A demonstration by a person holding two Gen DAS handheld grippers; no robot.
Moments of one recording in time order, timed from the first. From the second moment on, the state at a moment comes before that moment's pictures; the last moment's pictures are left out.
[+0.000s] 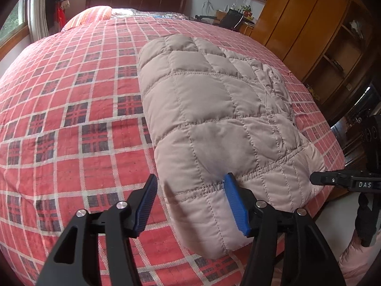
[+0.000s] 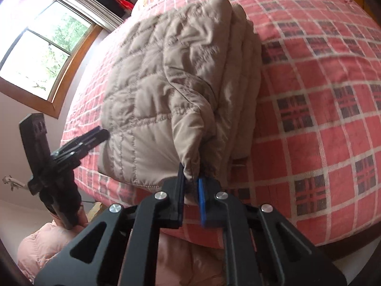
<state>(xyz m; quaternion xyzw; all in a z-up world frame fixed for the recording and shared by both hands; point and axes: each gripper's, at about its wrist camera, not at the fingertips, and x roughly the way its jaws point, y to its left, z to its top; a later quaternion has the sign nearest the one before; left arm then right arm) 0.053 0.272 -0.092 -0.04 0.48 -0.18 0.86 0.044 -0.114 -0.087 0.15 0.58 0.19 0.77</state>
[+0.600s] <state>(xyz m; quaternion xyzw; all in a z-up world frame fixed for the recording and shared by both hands) 0.052 0.269 -0.104 -0.03 0.47 -0.18 0.86 0.056 -0.110 -0.135 0.17 0.60 0.19 0.76</state>
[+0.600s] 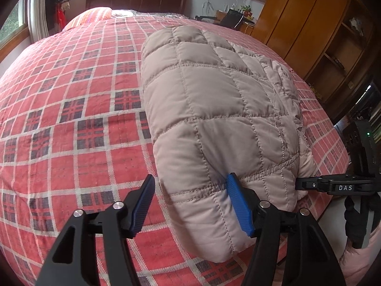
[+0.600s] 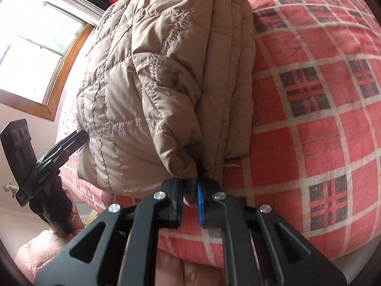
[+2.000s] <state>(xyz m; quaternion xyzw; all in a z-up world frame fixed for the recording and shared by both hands) 0.147 0.303 -0.132 -0.21 0.51 -0.34 0.76 0.155 -0.160 -0.132 0.27 0.54 0.29 0.74</state>
